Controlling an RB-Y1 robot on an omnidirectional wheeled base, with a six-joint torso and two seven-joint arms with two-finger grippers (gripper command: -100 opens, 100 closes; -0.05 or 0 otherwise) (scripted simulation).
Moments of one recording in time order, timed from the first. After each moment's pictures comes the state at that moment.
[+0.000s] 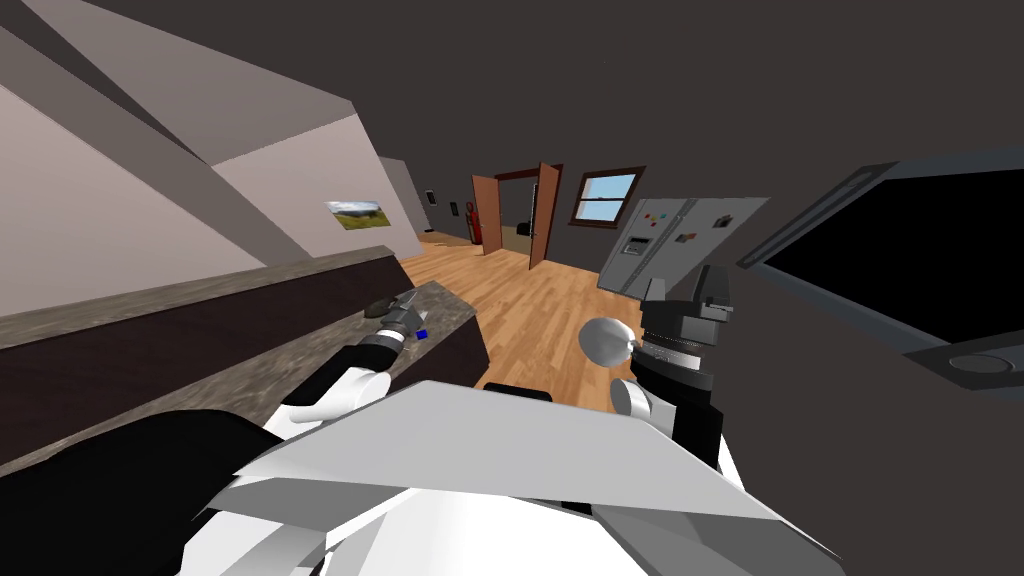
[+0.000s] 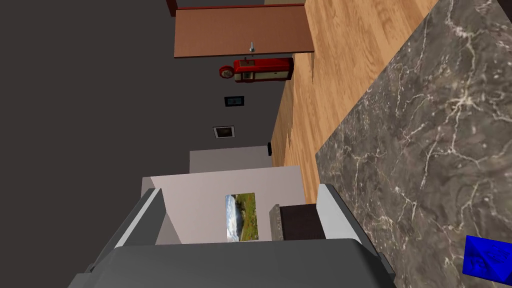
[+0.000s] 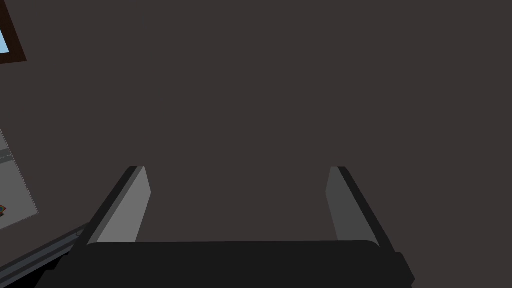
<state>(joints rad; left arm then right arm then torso) 0.70 0.25 0.31 -2.45 0.41 0.32 0.03 0.49 0.02 -0.07 -2.38 -0.02 -0.49 0.09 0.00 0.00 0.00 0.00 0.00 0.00</state>
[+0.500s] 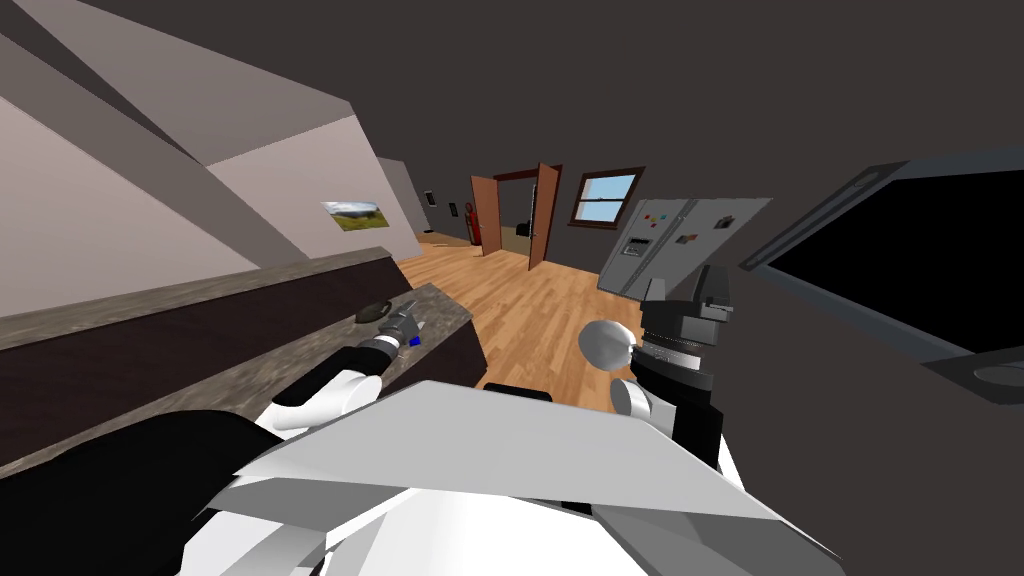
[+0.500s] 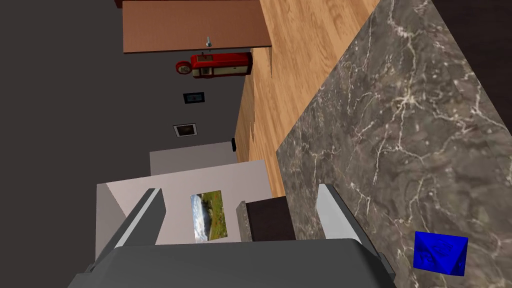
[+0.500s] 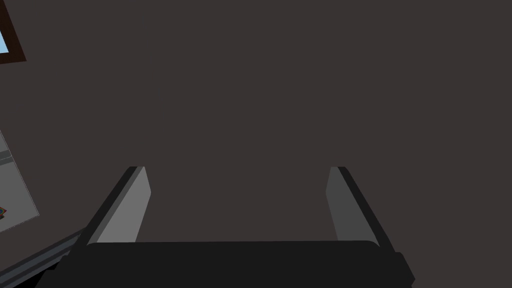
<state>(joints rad) 0.73 0.27 0.35 -2.44 0.46 0.46 0.04 0.49 0.02 -0.07 -2.38 -0.02 -0.49 0.09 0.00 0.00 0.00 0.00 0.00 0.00</state>
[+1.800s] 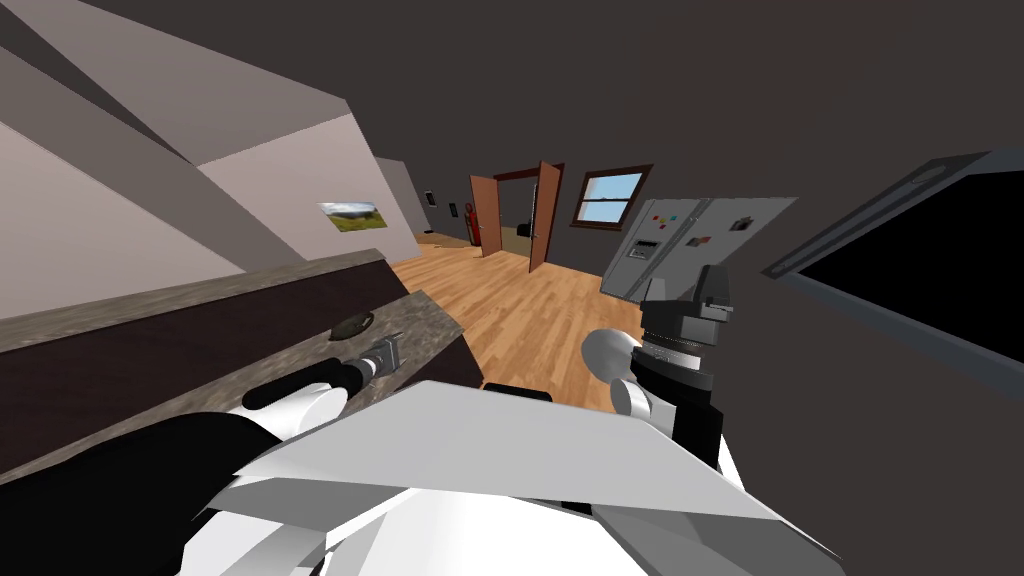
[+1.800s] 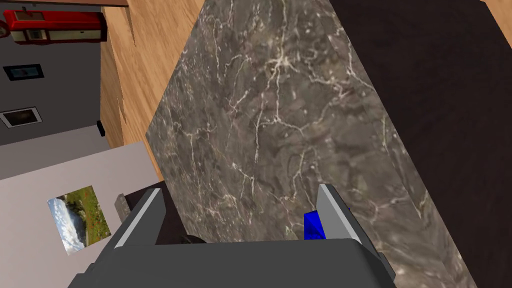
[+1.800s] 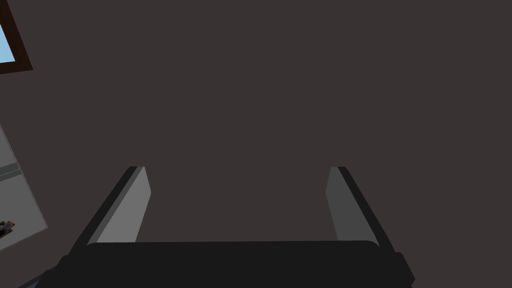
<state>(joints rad) 0.84 0.38 0.49 -2.36 0.62 0.82 0.11 0.49 0.02 -0.07 -2.38 -0.02 -0.49 0.09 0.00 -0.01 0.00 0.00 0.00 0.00</state>
